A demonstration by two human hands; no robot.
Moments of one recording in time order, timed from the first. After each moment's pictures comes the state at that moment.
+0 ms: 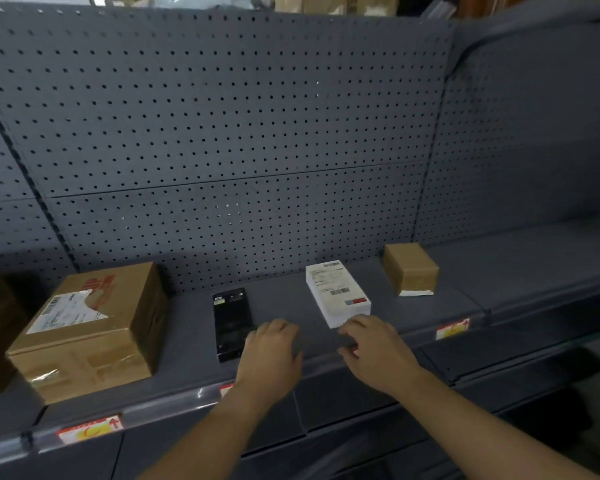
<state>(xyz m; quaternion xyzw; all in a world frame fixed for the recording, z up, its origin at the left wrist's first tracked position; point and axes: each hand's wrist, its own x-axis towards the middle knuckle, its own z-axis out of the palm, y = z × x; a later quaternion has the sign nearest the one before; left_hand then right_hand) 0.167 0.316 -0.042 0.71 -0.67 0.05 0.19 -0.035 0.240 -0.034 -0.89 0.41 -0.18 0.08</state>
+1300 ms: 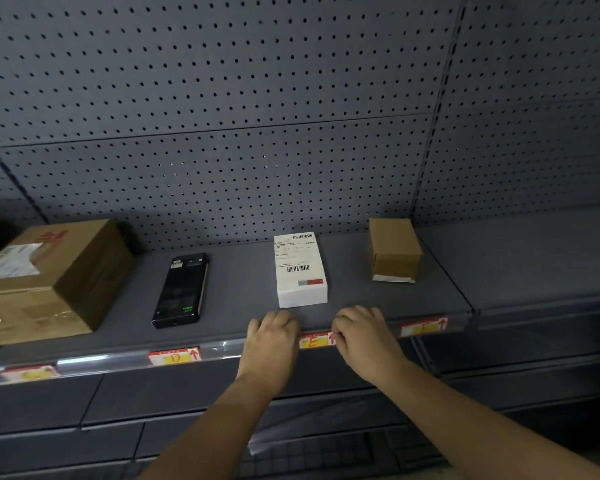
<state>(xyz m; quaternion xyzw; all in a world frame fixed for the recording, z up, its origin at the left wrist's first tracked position) 0.046 0.242 -0.102 0.76 -0.63 0.11 0.11 -0.122 0.142 -0.092 -0.94 0.31 -0.15 0.05</state>
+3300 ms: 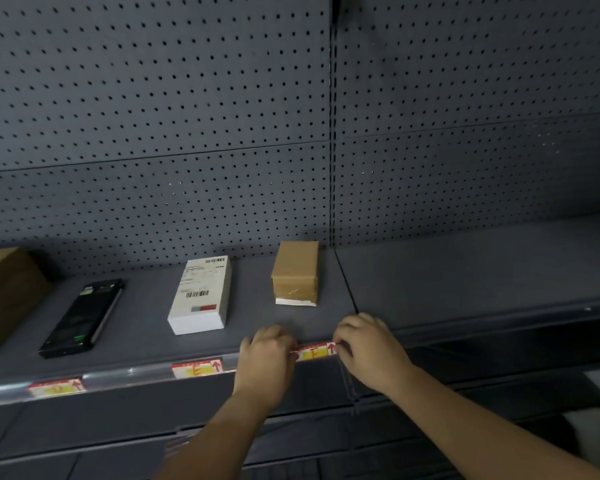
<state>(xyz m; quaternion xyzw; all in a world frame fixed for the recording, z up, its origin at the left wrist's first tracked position) -0.131 0.137 -0.086 0.79 -0.60 0.04 0.16 -0.308 0.024 -0.082 -0.93 0.29 -0.19 0.09</state>
